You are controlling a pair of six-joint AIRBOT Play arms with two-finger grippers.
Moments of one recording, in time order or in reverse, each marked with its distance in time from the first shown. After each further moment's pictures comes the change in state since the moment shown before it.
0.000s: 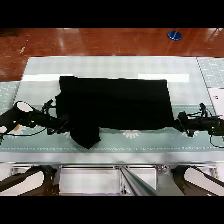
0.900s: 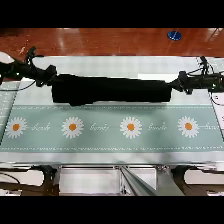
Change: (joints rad) left arm 0.041 -0.375 0.867 -0.004 -0.092 0.015; right arm 0.227 -0.314 0.684 0.114 0.061 0.002
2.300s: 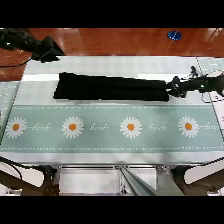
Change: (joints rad) left arm -0.101 -0.123 0.494 0.031 -0.187 -0.040; right arm 0.027 -0.271 0.116 -0.083 -0.024 0.114
